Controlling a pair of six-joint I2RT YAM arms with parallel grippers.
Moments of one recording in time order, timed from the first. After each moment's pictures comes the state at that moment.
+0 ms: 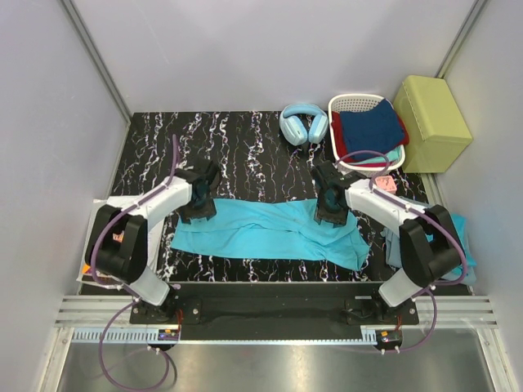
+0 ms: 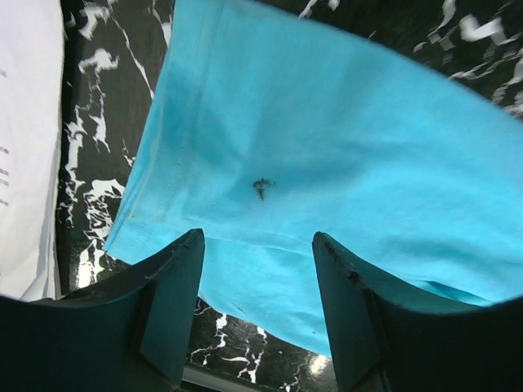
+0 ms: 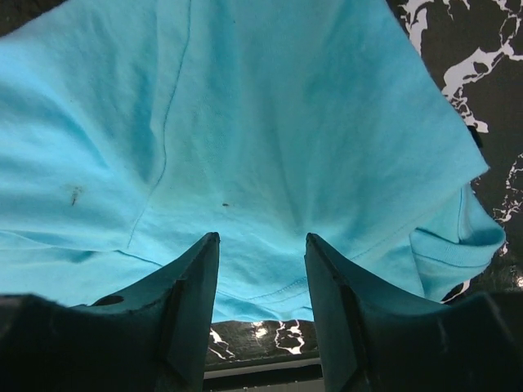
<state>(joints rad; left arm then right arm) -0.37 1.57 1.07 -0.84 -0.31 -0.68 0.51 1.59 1.06 -0.78 0.19 0.72</state>
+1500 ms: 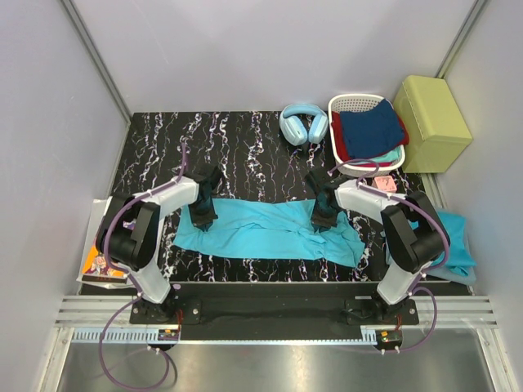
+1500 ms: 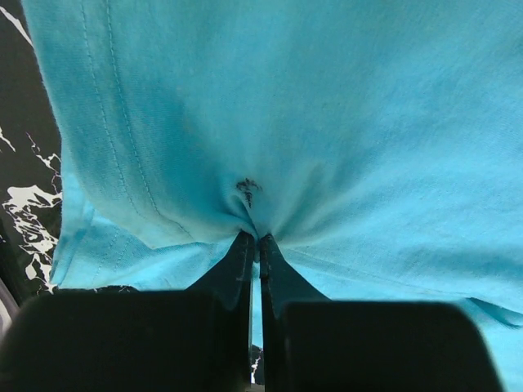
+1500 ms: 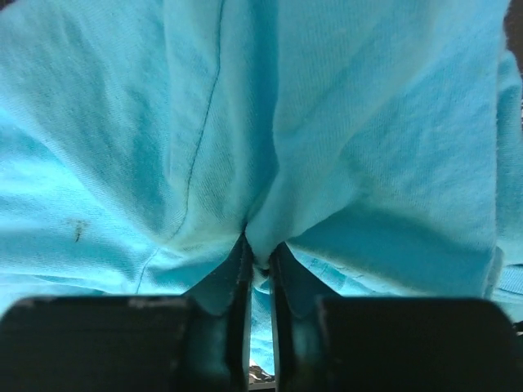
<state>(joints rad) -0.37 1.70 1.02 -0.79 -0.18 -0.65 0.52 1.72 1.03 -0.69 0.11 0.81</state>
